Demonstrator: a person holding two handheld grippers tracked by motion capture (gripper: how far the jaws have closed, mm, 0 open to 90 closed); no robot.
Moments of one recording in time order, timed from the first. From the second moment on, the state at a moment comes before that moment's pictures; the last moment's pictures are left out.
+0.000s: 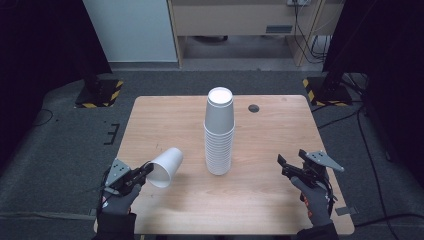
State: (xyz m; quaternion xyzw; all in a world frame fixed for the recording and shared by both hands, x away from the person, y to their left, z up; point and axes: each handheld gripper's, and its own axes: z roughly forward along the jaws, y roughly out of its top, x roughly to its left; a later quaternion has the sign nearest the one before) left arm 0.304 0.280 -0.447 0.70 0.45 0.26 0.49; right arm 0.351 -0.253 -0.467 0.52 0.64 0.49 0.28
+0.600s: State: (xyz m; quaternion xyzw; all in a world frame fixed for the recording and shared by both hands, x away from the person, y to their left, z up) left arm 0.333 0.296 -0.431 0.72 0.49 0.23 0.42; right arm 0.352 -0.255 -0.469 0.52 0.65 0.48 0.28
